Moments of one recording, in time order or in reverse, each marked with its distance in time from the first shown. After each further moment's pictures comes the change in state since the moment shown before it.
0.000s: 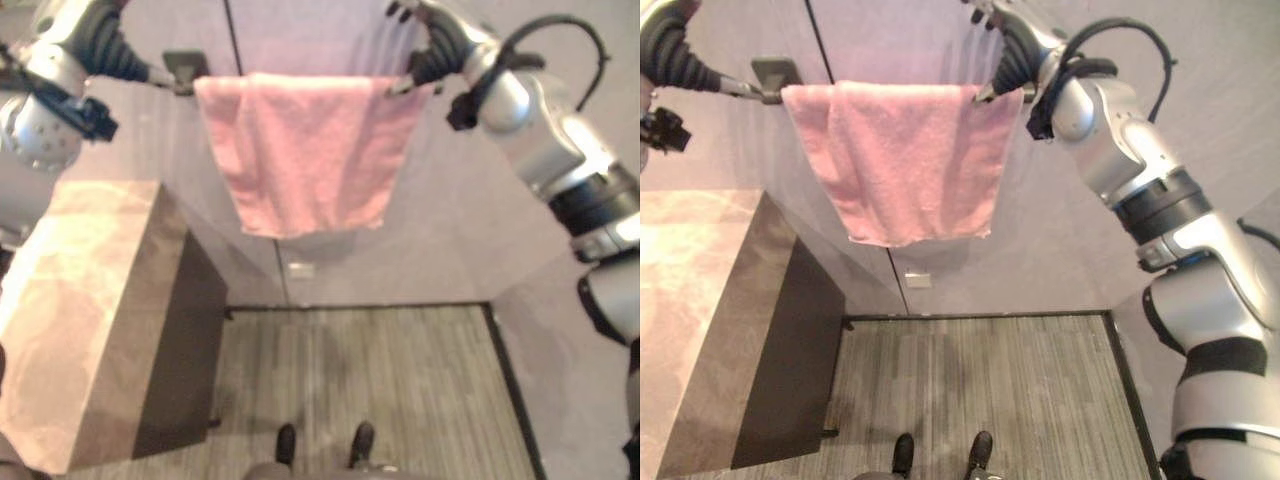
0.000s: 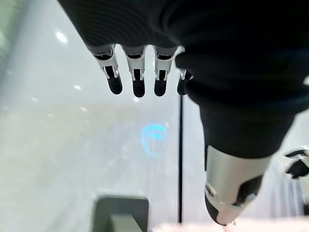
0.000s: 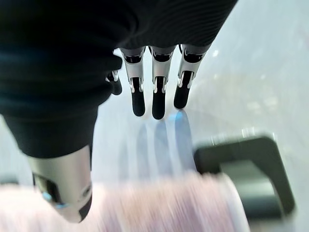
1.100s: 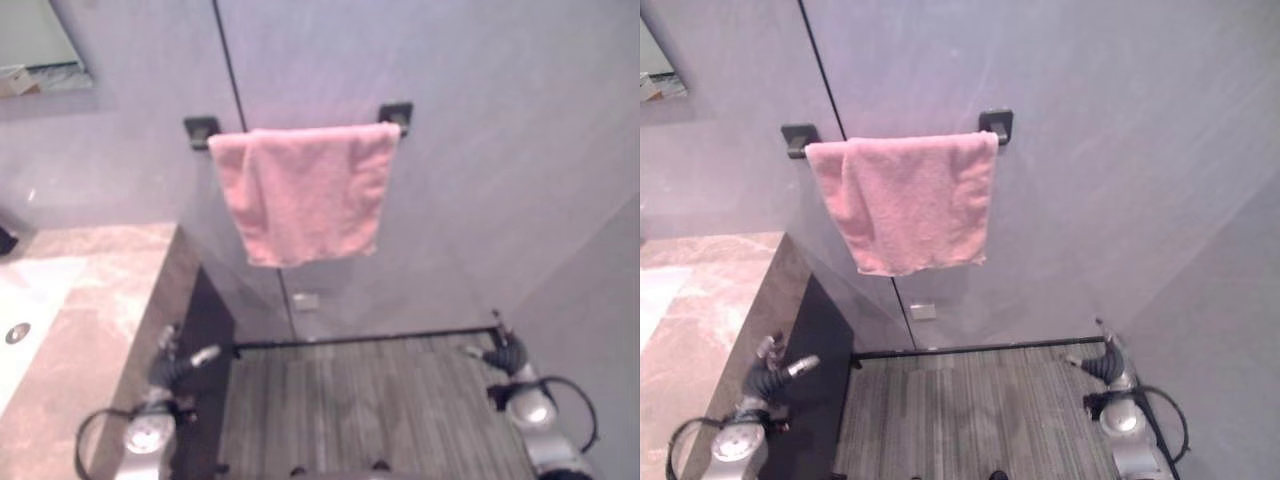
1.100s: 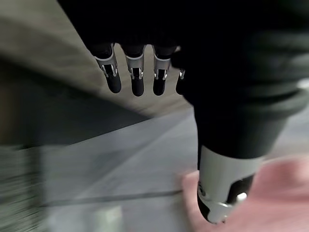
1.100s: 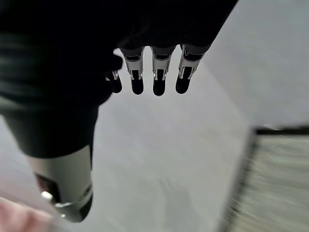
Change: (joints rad) left arm 1.067 -0.926 0.323 0.247 -0.238 -0.047 -0.058; right arm 1.378 0.371 -0.629 0.097 0.010 -0.057 -0.102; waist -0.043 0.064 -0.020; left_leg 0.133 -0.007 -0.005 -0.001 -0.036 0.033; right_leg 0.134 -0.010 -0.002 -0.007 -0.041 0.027
